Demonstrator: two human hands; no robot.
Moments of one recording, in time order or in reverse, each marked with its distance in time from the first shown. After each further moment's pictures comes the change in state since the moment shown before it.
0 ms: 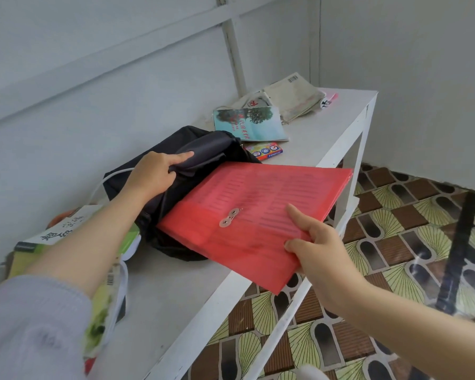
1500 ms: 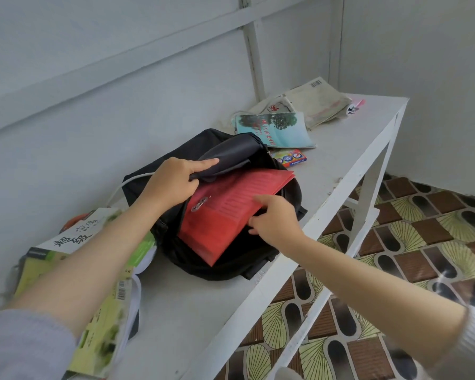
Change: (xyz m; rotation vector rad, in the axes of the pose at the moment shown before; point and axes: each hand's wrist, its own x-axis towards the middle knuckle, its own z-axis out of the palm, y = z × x) left_hand -0.001 -0.002 -0.001 -0.078 0.038 0.054; right_hand 0.094 -0.011 0.084 -0.573 -0.098 -0.190
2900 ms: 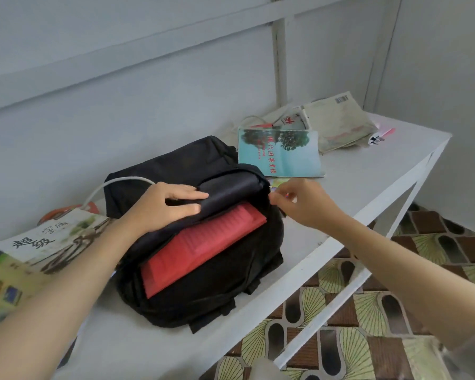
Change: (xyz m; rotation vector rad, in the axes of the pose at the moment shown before) left_hand 0.018 0.021 0.025 -0.444 -0.162 -0.284; right_hand 0.148 0.028 -0.112 -0.448 -0.139 -0.533
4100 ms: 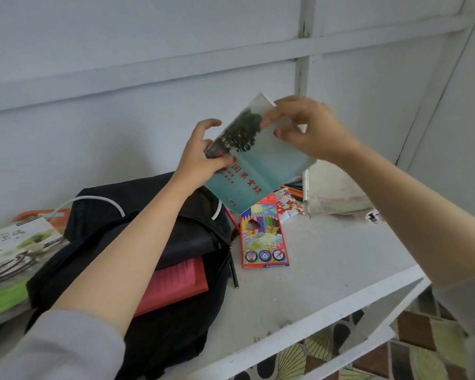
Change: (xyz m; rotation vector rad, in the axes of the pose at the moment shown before) left_hand 0.199 0.097 0.034 -0.404 0.532 -0.075; right_hand 0.192 0.040 -0.159 0.088 0.023 -0.587
